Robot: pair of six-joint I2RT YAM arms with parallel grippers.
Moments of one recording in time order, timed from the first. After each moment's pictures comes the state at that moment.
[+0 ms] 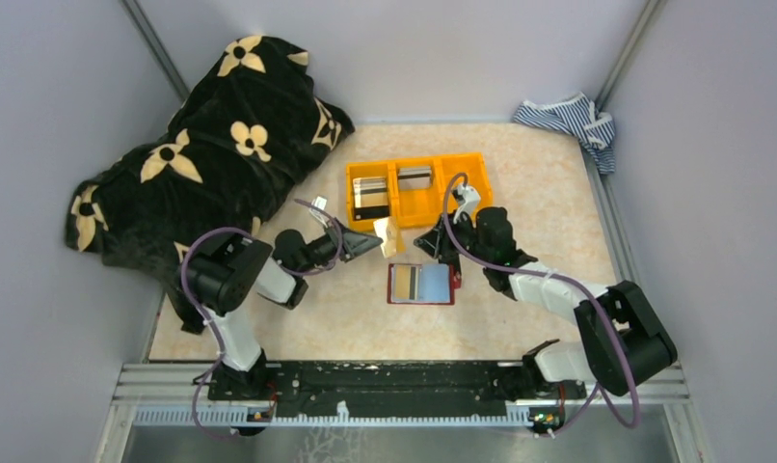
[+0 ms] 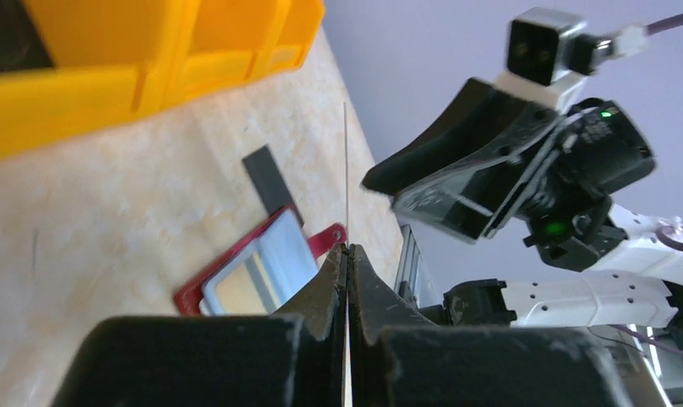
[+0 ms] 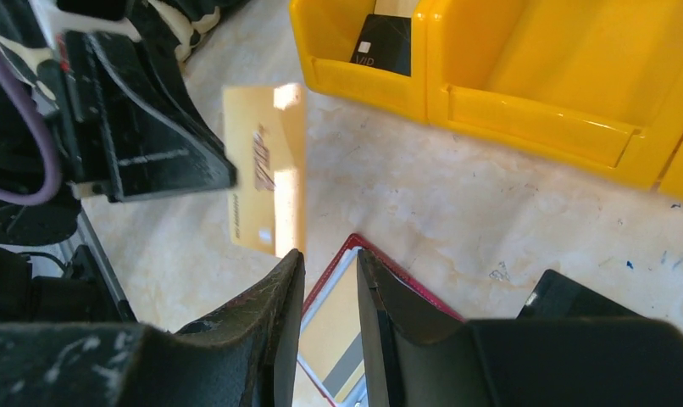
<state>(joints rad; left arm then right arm) -0.45 1.86 0.37 1.51 0.57 -1.13 0.47 1.30 0.51 0.47 -0.40 0.47</state>
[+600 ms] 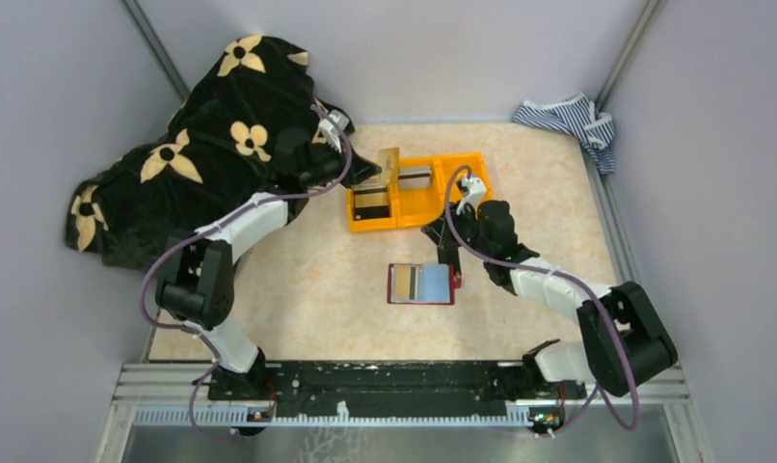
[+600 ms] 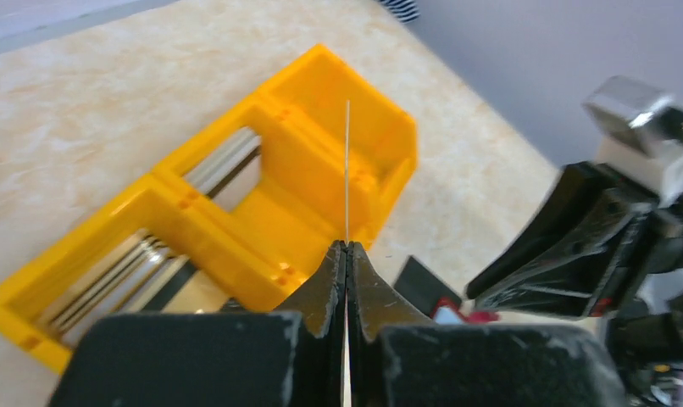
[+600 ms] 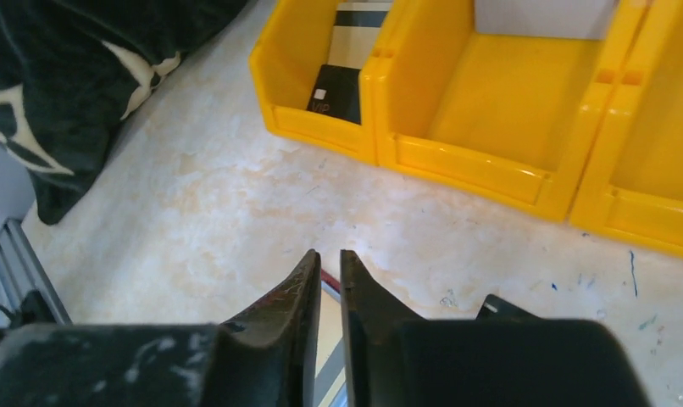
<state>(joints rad) -0.36 1.68 1.12 0.44 0.68 -0.35 0.47 1.30 0.56 0.44 -0.31 0.42</state>
